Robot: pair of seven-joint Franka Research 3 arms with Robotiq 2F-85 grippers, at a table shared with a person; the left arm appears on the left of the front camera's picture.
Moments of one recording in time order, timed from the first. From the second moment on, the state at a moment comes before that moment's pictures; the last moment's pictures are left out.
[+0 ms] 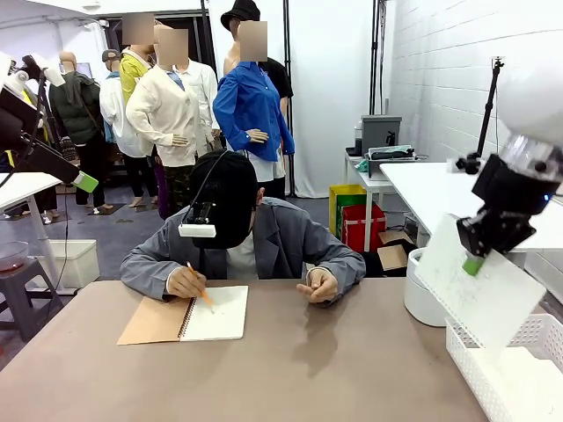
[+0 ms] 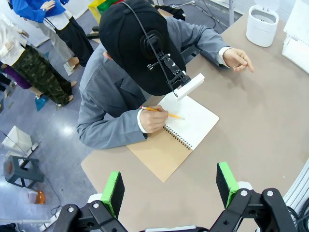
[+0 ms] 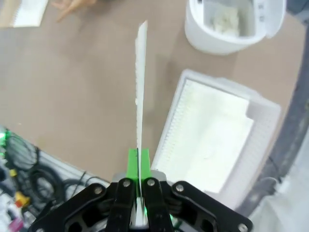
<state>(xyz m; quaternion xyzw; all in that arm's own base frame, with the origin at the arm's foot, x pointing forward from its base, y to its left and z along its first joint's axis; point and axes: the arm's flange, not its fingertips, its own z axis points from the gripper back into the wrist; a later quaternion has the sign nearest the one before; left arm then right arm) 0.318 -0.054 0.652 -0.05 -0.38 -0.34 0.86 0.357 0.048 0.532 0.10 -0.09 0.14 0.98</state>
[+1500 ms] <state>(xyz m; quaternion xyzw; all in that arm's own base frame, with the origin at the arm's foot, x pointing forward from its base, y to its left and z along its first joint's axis) 0.318 -0.054 0.652 -0.05 -0.38 -0.34 0.86 0.359 0.003 0.423 0.10 0.00 0.05 0.99</state>
